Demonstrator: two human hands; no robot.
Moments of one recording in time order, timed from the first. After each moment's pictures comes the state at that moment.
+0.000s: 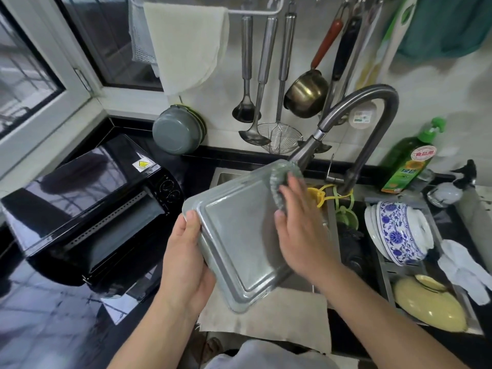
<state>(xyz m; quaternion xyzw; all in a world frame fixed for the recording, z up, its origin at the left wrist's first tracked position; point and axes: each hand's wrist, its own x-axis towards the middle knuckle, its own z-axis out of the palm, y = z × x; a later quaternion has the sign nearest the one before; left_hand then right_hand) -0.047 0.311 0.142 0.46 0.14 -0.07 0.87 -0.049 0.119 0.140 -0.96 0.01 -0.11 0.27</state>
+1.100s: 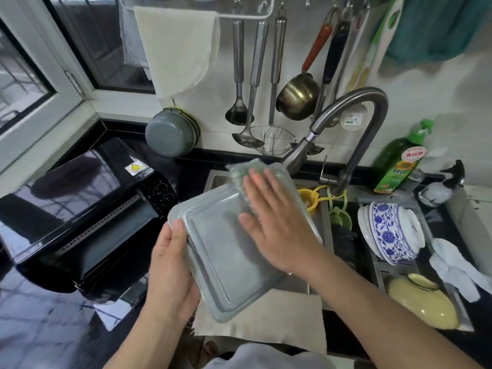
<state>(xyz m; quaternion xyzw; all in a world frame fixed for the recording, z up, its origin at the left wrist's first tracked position) -0.053 0.322 0.133 0.46 0.10 -0.04 0.88 -0.032 0.126 0.154 -0.98 -0.12 -0.07 0.12</state>
